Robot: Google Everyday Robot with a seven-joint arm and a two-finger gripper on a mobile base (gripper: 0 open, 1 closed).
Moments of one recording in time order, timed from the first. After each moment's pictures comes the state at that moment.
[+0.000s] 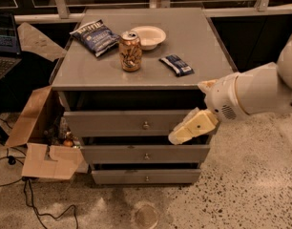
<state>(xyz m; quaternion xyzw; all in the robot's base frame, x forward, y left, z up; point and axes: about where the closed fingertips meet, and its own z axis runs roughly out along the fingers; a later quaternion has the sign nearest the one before) 0.473 -0.117 0.865 -0.46 0.80 0.16 0.35</state>
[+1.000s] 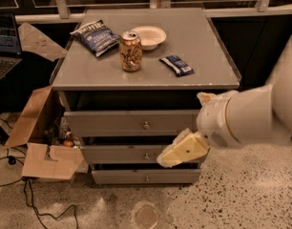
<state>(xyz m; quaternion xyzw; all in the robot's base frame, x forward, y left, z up) 0.427 -0.096 0.872 -0.45 0.81 0.10 0.36</state>
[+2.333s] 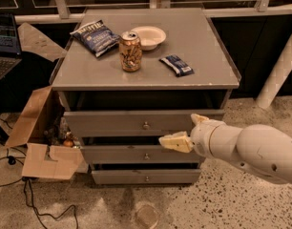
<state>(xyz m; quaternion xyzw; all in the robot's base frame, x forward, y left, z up) 0.517 -0.122 0.743 -0.29 0.83 0.12 0.46</state>
